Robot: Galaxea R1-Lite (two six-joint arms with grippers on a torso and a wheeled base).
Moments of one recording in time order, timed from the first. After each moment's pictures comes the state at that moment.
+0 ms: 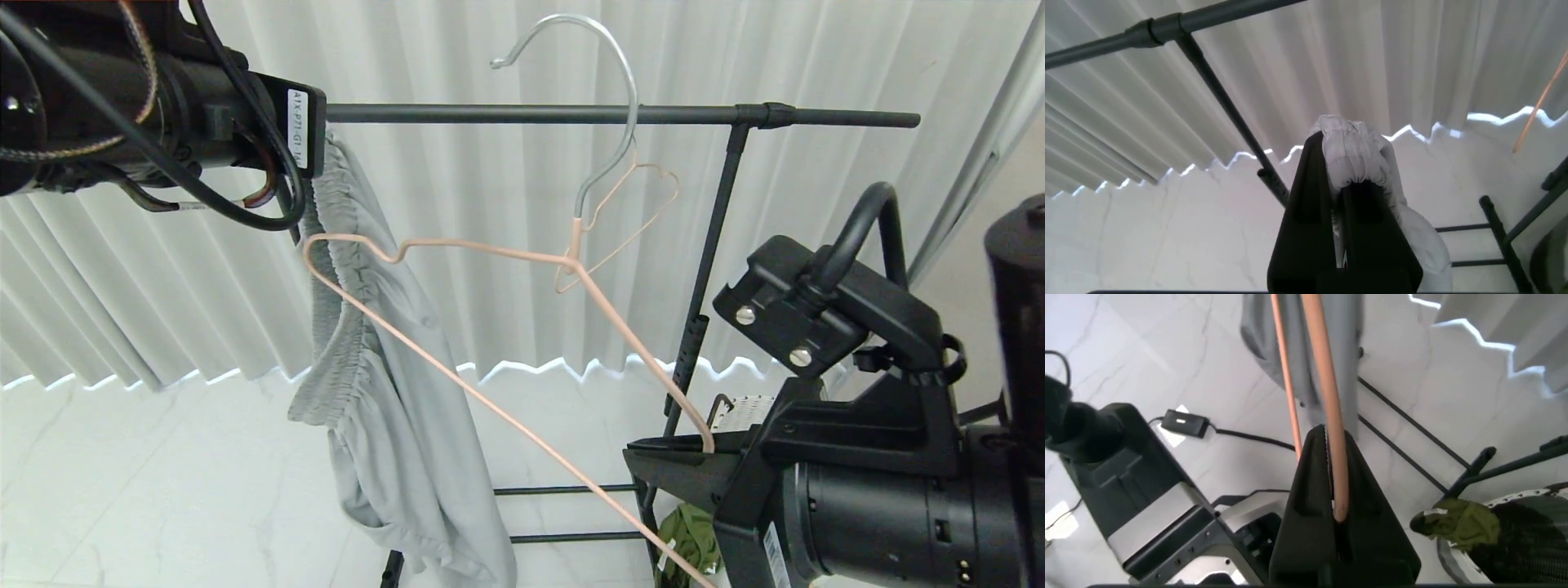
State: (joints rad) left arm -0.53 1.51 -1.54 0.20 0.58 0.21; right arm 1.22 1.44 -1.09 0.13 -0.23 0.24
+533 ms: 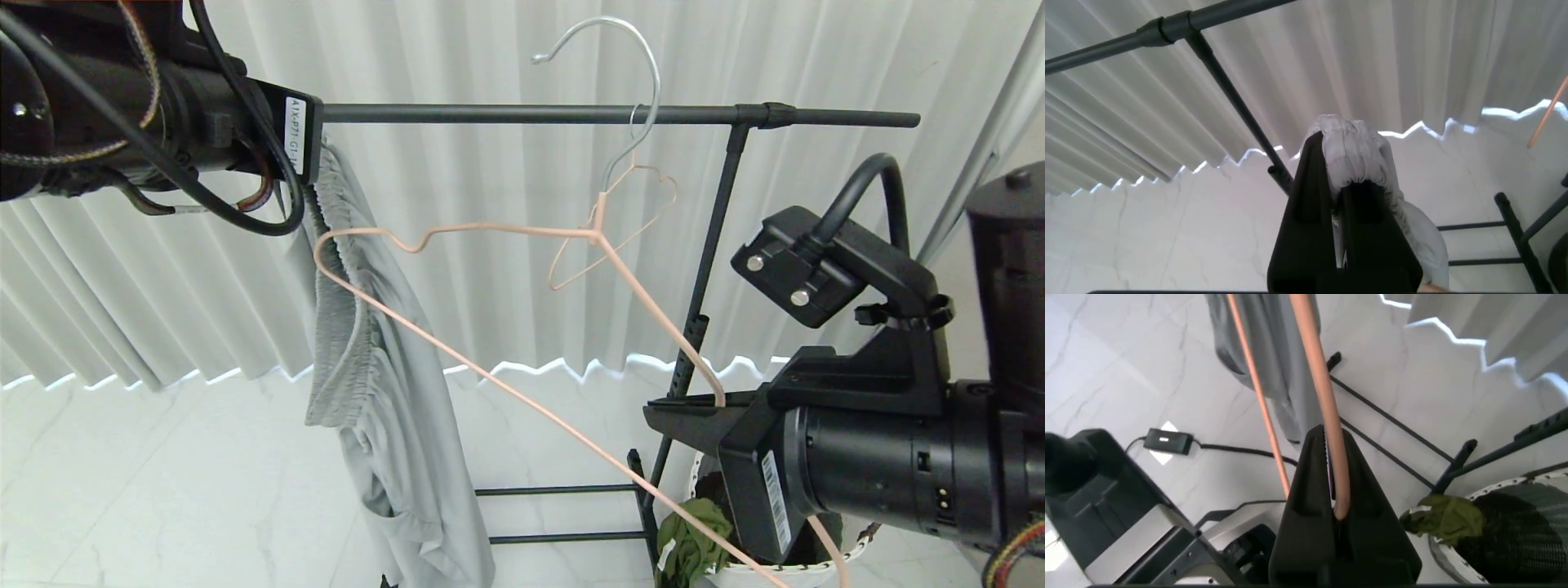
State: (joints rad) left arm -0.53 1.51 -1.53 0.20 0.60 0.24; right arm 1.14 1.44 -1.10 0.12 -0.23 0.24
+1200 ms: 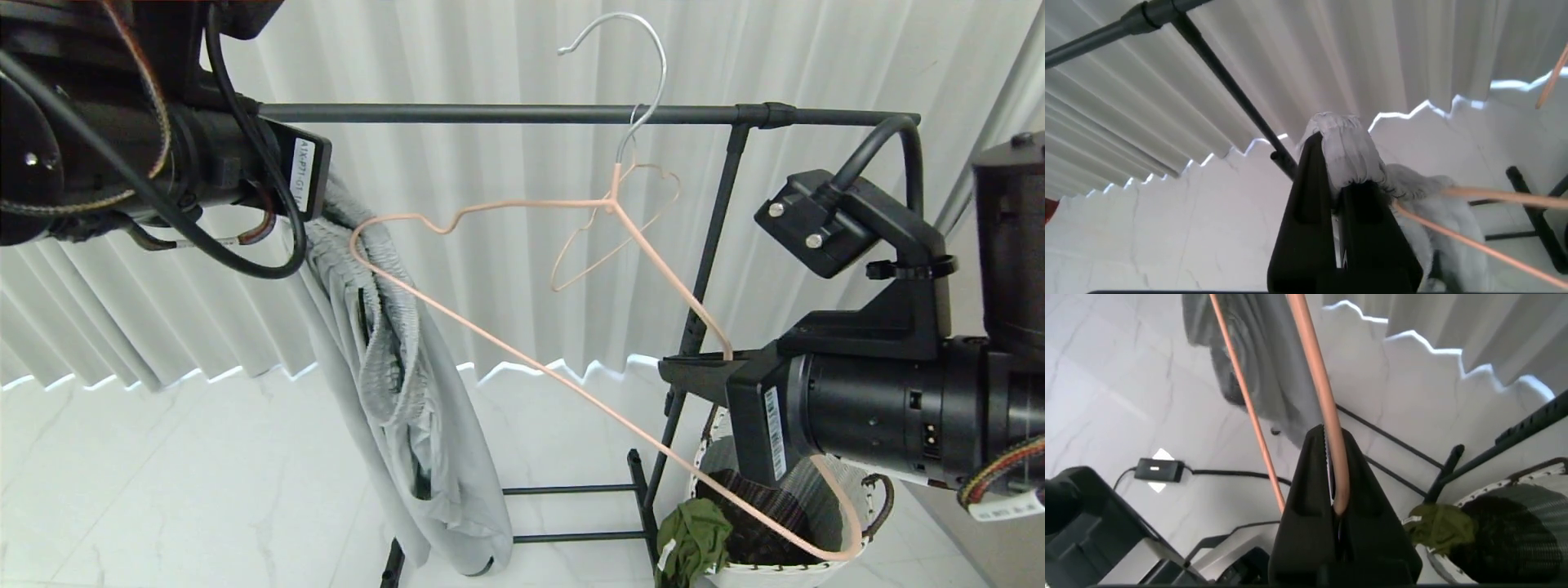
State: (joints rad) left arm -0.54 1.49 -1.45 0.20 0.61 0.26; right arm 1.06 1.44 -1.11 0.07 -0.24 0.24
